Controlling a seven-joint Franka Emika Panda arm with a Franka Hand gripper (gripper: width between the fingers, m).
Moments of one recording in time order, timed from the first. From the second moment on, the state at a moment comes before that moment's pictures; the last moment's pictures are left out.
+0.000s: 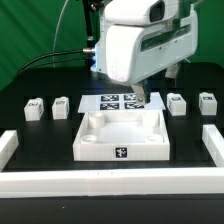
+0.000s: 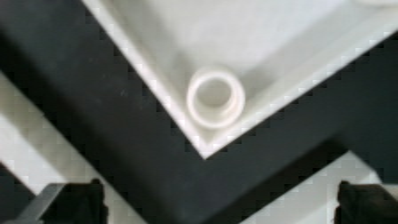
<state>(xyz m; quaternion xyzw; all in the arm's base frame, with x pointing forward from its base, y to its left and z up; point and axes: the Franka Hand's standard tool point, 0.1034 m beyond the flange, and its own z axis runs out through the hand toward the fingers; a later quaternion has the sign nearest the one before) 0.552 0.046 0.107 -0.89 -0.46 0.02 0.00</state>
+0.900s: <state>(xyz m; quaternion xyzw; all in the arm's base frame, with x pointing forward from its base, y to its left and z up) 0.516 0.024 0.090 -0.81 -0.59 0.01 0.00</state>
